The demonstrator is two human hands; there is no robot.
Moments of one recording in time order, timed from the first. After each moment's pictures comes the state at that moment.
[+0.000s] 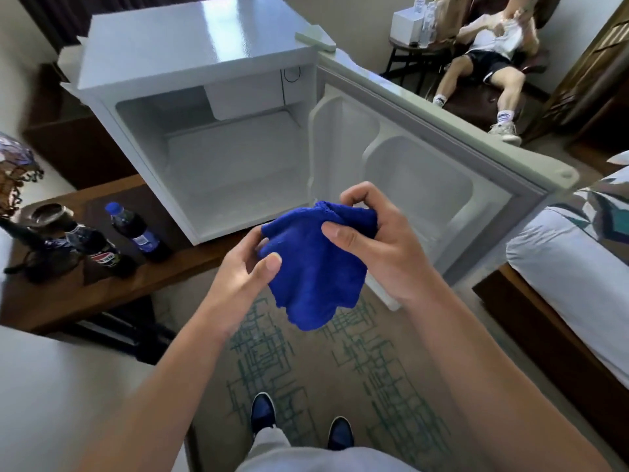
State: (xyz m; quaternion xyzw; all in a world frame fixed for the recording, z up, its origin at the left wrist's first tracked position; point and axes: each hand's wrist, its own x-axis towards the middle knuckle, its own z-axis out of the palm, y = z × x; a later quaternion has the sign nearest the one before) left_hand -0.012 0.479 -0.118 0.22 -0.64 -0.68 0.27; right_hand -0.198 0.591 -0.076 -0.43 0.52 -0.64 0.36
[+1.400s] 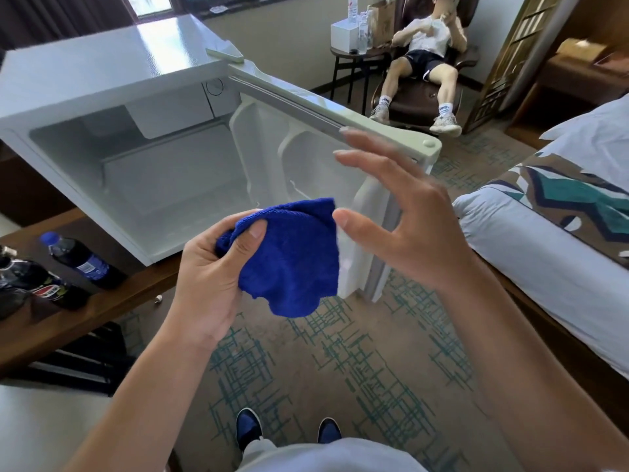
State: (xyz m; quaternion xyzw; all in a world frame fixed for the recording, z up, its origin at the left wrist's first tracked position) left_hand -0.076 0.576 -0.061 0.22 -0.56 -0.72 0.35; right_hand -0.265 0.713 -0.037 -0.56 0.69 -0.46 -0.03
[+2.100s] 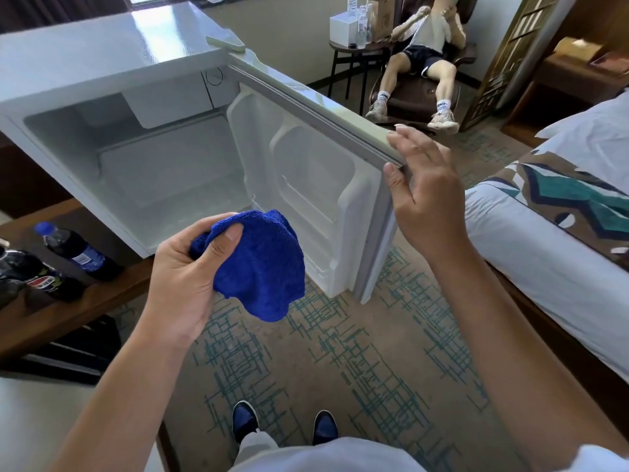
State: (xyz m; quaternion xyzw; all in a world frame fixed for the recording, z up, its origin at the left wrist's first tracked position) left_hand -0.049 0.561 -0.071 0.23 -0.58 -0.69 0.36; right_hand -0.311 0.696 -0.079 -0.43 0.80 -0.37 -0.18
